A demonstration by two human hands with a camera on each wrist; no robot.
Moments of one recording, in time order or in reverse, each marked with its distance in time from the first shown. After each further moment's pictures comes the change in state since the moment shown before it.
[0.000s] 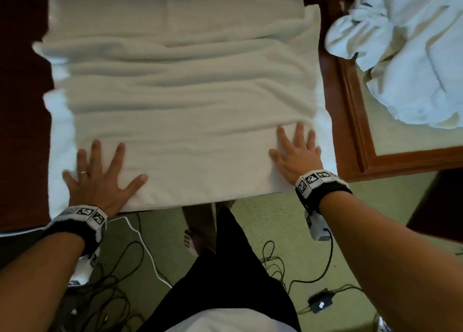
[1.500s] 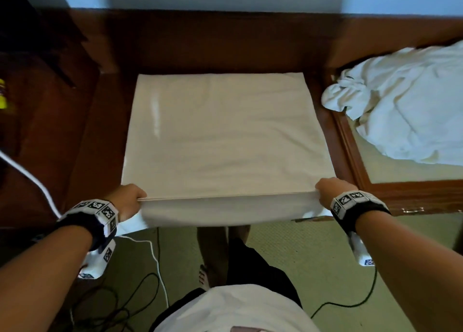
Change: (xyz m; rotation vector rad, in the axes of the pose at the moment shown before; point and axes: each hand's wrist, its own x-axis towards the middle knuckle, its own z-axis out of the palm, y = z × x) left_hand -0.069 -0.039 -0.076 -0.083 -0.169 0.068; right_hand -0.083 0.013 -0.068 -0.426 -0.117 0.022
